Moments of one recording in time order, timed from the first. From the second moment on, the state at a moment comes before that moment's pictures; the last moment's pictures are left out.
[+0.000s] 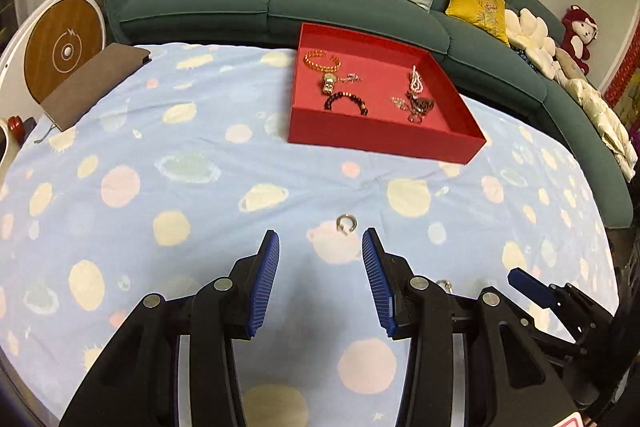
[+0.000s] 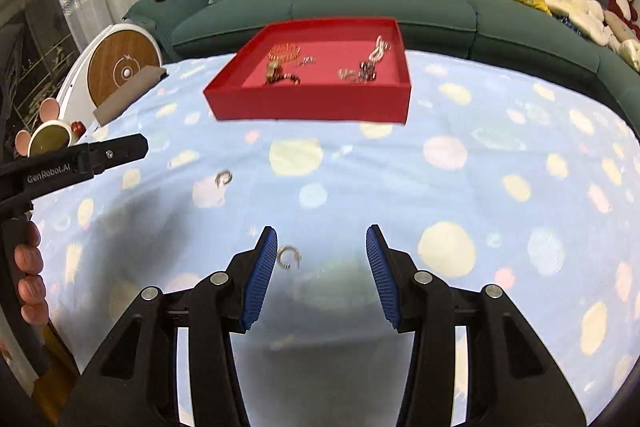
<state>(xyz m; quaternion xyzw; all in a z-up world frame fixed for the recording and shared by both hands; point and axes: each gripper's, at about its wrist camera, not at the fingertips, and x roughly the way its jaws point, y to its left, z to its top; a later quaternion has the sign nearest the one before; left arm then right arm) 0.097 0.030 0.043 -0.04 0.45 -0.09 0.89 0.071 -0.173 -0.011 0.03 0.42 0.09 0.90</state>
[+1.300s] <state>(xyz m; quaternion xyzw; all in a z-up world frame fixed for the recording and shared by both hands) 0.131 -0.002 -0.011 -0.01 0.47 -0.11 0.87 0.082 -0.164 -0.028 0.02 0.42 0.10 0.90</state>
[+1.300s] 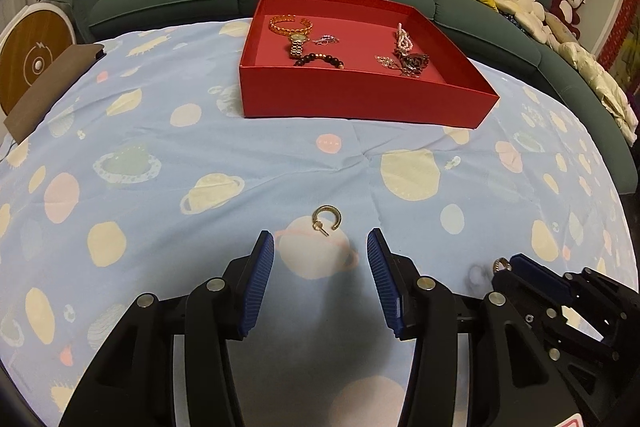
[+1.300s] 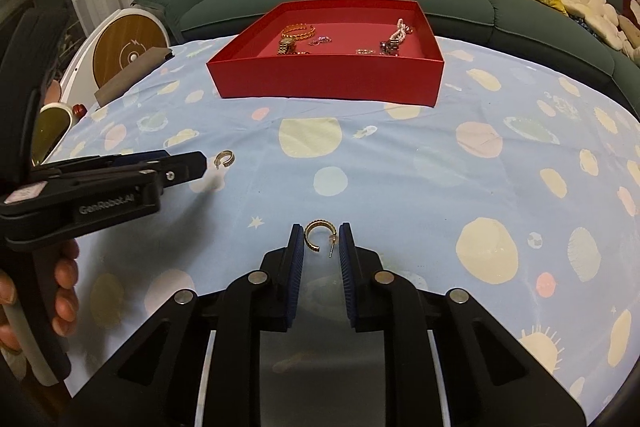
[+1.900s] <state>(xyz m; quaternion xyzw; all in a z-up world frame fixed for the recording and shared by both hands) 0.131 -0.015 -0.019 -0.01 0.46 -0.13 0.88 0.076 -0.197 -0.021 0.05 0.41 0.09 0.91</state>
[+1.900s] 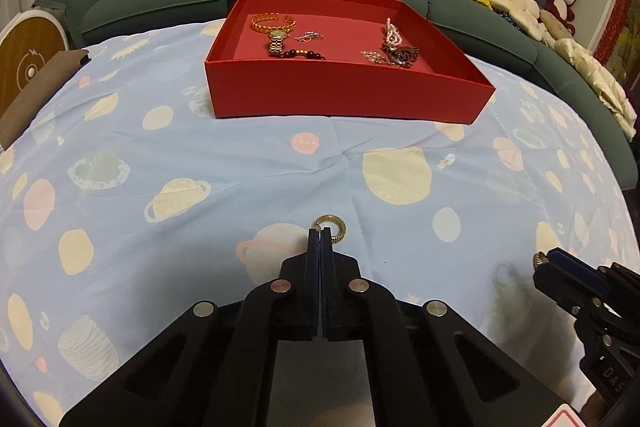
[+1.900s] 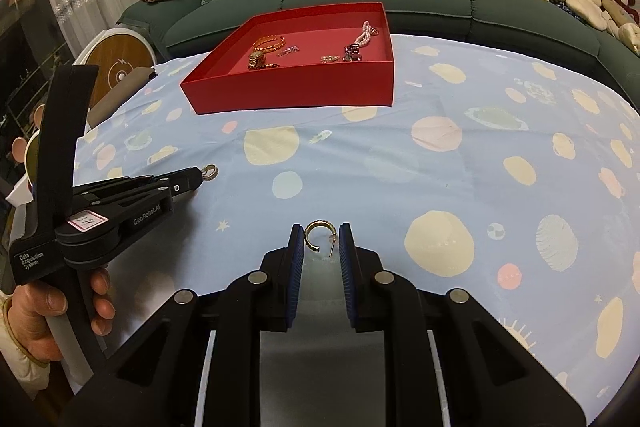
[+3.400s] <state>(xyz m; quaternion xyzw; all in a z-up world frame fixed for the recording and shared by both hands) 0.267 -0.007 0.094 -0.08 0.39 -0.20 0.90 0.258 -0.177 0.058 0.07 0.34 0.09 0.93</state>
